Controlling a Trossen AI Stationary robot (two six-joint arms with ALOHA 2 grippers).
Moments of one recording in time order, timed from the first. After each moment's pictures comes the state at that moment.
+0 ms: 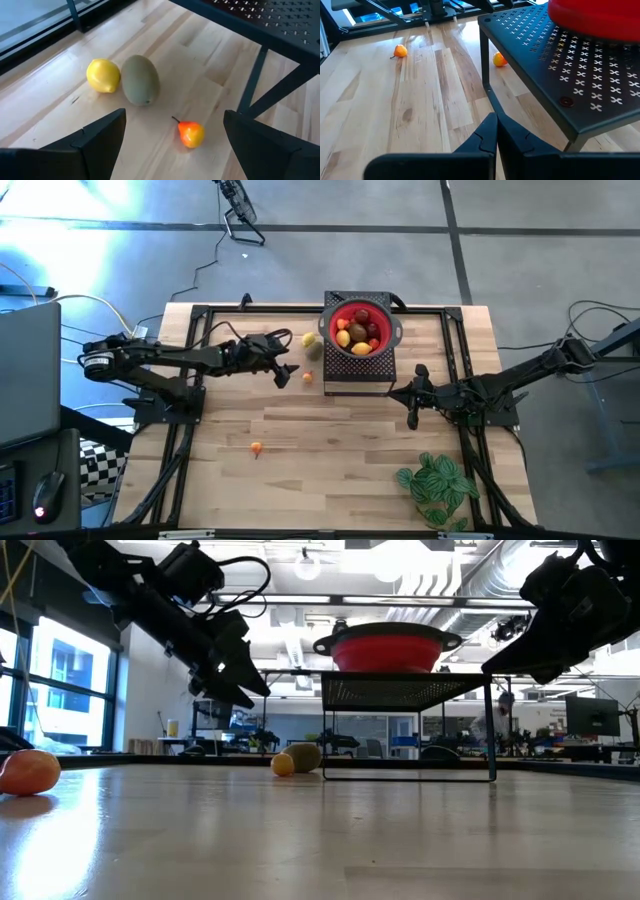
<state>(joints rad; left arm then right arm) 0.28 1.27 0.59 0.16 -0.14 -0.27 0.30 0.71 0.21 0.09 0.50 0.34</state>
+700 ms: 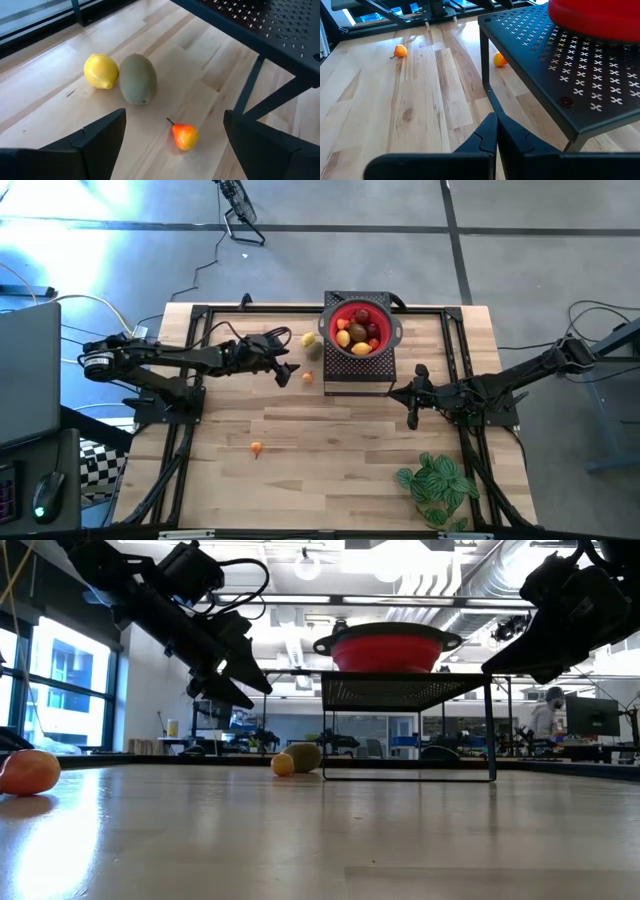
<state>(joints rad) 0.28 1.27 0.59 0.17 -0.14 -0.35 0.30 0.71 0.21 0.09 0.50 0.34</state>
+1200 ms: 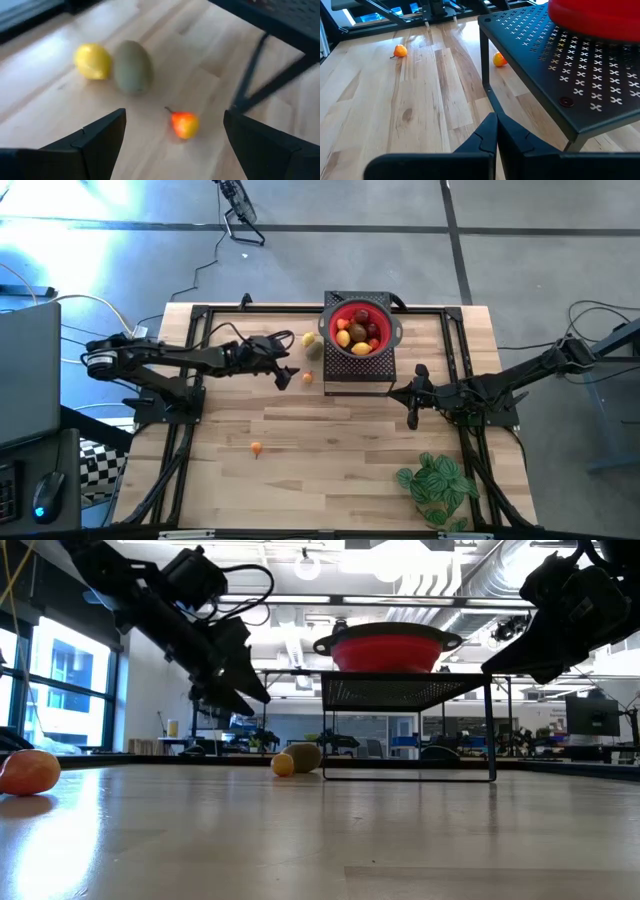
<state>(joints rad) 0.27 1.30 0.59 0.15 -0.11 -0.31 0.30 0.71 0.21 0.09 0.50 0.34</state>
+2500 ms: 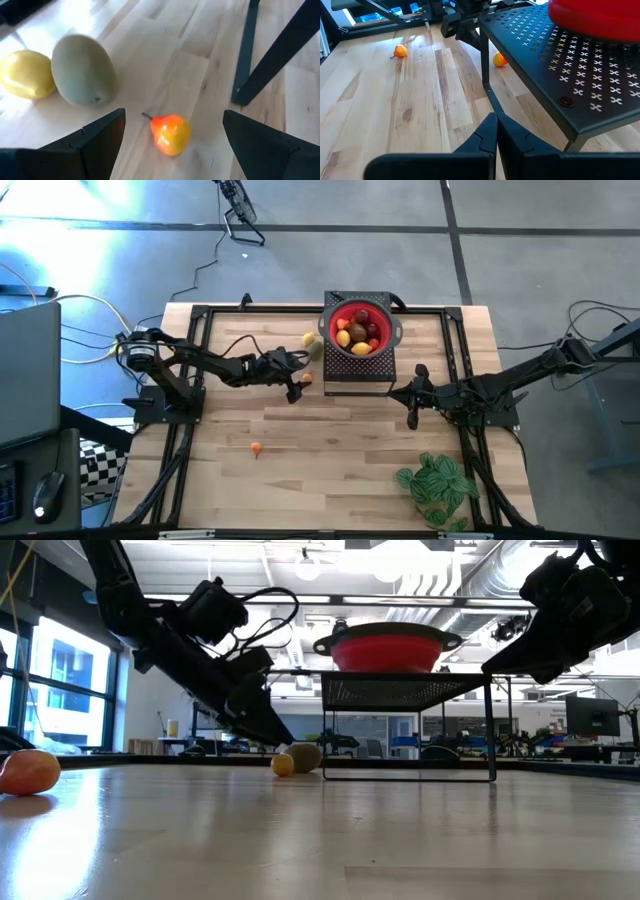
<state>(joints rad) 0.20 1.62 0.59 0.49 -0.13 -0.13 0.30 0.71 0.21 0.09 0.50 0.34</state>
